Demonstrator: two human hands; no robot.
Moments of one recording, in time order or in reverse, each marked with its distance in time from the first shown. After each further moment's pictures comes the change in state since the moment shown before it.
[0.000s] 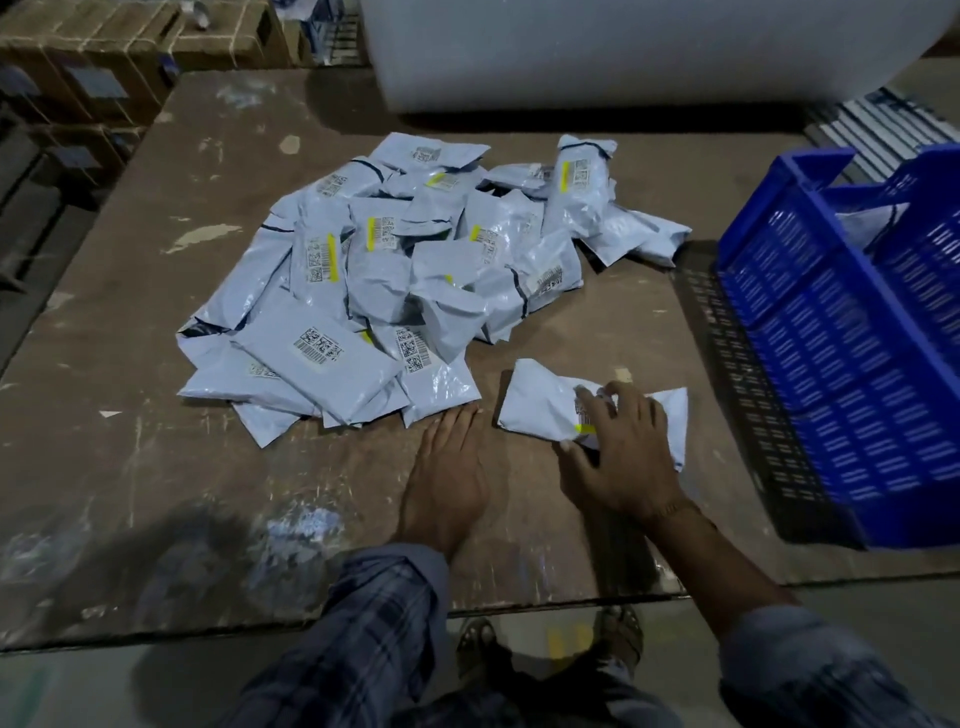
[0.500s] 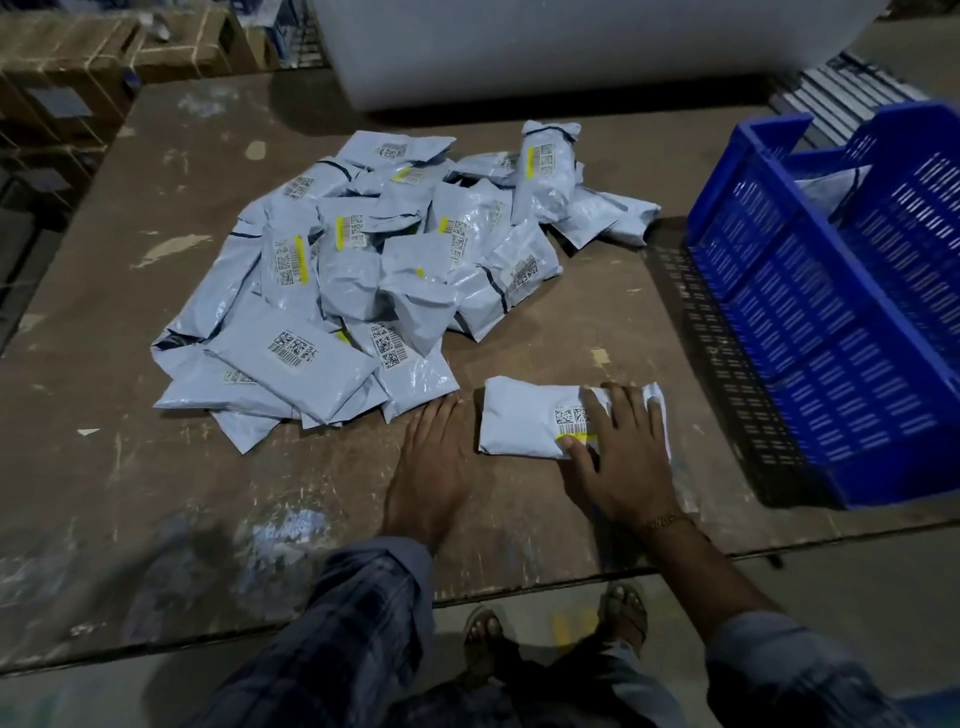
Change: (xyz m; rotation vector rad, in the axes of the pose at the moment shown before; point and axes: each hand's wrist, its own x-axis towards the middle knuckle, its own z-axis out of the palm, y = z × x) left_hand -0.001 0.002 0.001 -0.034 0.005 0.028; right_hand -0.036 0.017 0.017 0.045 0.073 0.074
